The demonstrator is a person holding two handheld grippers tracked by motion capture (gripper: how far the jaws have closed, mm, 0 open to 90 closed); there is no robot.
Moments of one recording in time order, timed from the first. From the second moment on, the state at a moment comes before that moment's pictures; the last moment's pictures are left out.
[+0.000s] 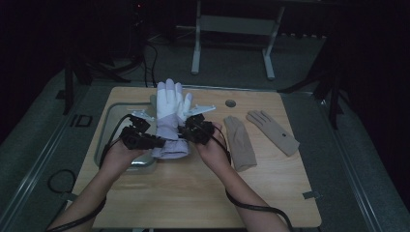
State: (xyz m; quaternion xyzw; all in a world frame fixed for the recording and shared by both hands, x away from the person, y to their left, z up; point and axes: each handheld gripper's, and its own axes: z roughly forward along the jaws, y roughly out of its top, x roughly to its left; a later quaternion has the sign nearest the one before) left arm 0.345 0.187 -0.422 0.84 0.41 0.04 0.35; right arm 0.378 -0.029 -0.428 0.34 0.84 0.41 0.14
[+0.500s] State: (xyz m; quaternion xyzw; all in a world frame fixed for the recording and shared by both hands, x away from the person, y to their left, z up) left arm 0.344 0.257 -0.407 0.84 0.44 0.06 0.32; right arm 0.387 0.044 -0.423 0.33 0.83 0.43 0.11
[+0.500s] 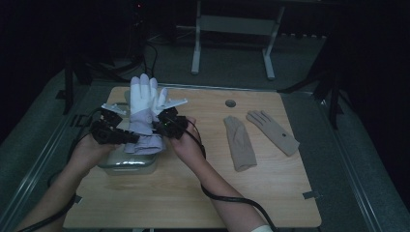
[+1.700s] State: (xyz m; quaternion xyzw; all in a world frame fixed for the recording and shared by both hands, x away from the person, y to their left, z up) left arm 0.353 0.289 -0.501 0.82 0.51 -0.01 0.25; right arm 0.403 0.111 -0.502 0.34 0.89 0.30 0.06
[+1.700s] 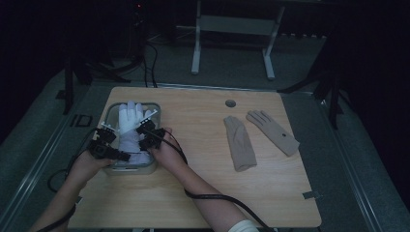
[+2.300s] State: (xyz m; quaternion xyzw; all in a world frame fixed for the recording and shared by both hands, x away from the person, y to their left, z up) left arm 0.326 0.284 -0.468 0.78 0.52 0.11 0.33; right arm 0.408 0.088 -0.465 0.31 0.88 0.36 0.08
